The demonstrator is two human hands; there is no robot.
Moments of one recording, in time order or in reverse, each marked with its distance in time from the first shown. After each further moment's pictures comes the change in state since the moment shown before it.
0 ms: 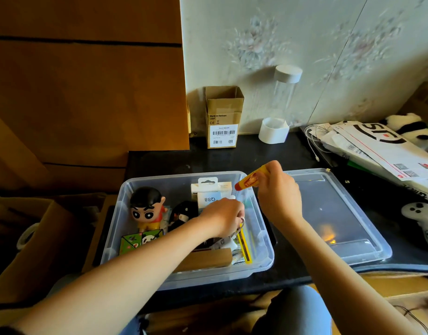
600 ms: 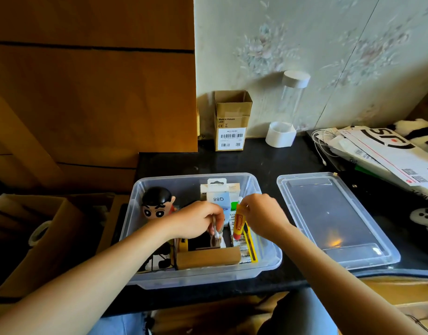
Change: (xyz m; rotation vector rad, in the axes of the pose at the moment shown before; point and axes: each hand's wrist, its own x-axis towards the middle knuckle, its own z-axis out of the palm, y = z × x) left_hand -0.057 -0.051 -0.028 -0.314 -0.020 0.089; right_hand -0.019 -0.009 0.031 -0.195 -0.482 -0.192
